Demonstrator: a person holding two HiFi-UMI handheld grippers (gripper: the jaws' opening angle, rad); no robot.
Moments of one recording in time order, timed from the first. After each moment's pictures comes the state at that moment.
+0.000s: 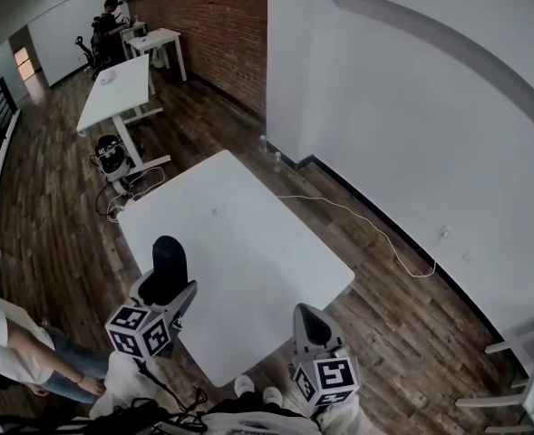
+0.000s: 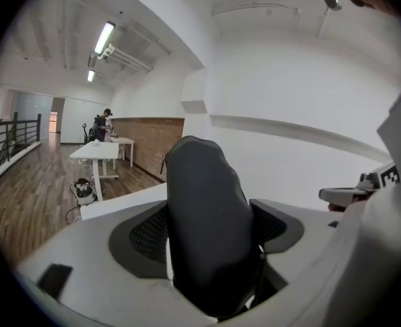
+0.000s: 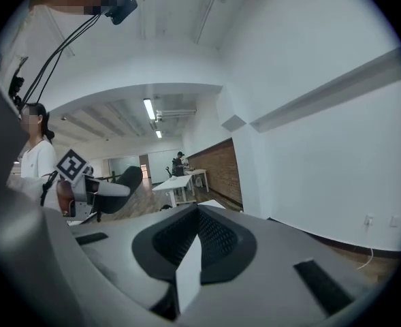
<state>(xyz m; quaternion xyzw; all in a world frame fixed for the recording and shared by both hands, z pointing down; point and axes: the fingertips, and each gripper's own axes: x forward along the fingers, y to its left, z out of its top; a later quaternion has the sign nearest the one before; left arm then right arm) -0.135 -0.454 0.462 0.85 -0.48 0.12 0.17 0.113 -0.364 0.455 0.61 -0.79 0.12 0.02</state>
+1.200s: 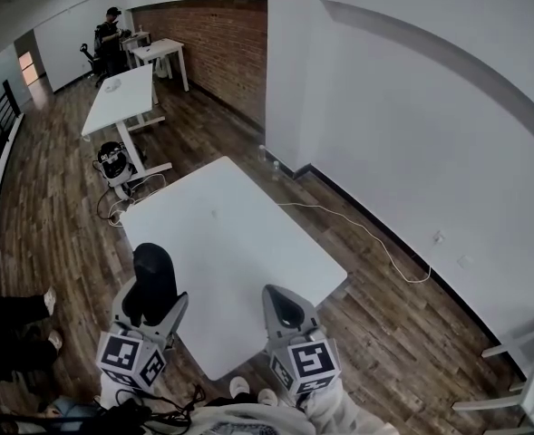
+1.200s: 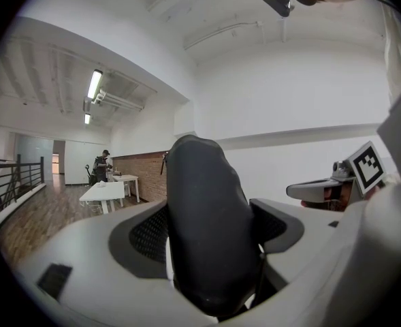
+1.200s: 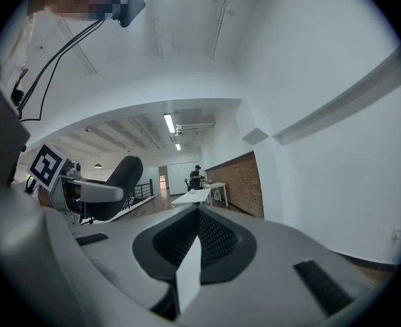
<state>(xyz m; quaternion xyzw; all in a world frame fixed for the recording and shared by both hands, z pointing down) -0.139 -0.370 0.372 0.85 -0.52 0.08 0.02 0.058 -0.357 0.393 0.54 -0.84 0.07 -0.02</state>
